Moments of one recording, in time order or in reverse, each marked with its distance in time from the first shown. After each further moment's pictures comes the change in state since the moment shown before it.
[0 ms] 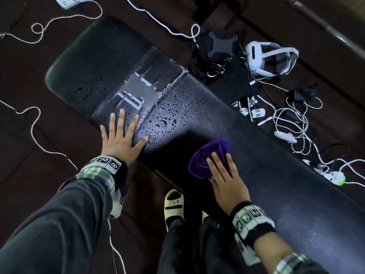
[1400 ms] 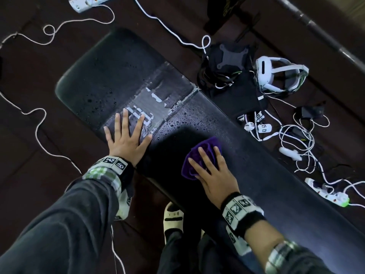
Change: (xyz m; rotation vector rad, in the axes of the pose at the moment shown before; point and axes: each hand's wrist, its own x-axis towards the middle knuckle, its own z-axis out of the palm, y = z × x) left_hand 0.038 0.009 -0.019 -0.075 0.061 -0.126; right_hand 0.089 -0.016 -0.017 0.081 0.026 -0.185
